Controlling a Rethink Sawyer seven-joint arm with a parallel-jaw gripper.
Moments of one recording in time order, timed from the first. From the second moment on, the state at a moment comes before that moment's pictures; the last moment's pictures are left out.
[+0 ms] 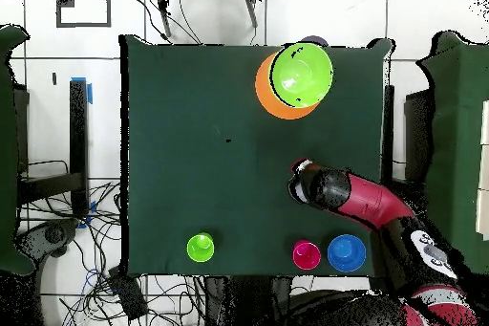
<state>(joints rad) -0.62 -0.51 0.07 1.73 -0.20 0.37 2.32</state>
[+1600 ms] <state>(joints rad) -0.58 -0.64 0.07 1.43 -0.16 0.85 2.32</state>
